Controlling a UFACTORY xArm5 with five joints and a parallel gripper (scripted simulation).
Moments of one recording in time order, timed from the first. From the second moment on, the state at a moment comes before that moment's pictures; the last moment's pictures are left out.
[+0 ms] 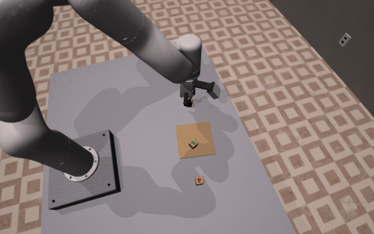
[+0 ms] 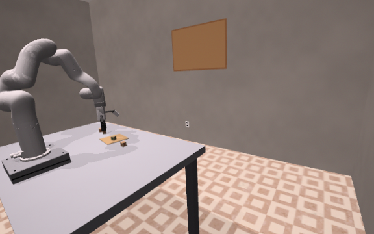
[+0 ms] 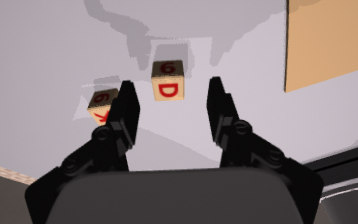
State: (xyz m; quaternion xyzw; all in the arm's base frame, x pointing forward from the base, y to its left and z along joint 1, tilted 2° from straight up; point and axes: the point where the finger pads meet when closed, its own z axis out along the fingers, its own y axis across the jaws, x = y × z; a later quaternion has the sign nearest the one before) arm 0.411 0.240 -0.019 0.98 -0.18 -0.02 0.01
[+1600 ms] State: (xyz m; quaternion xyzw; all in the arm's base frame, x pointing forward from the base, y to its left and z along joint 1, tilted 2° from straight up) arm 0.410 0.239 -0.045 0.98 -0.18 -0.02 0.01
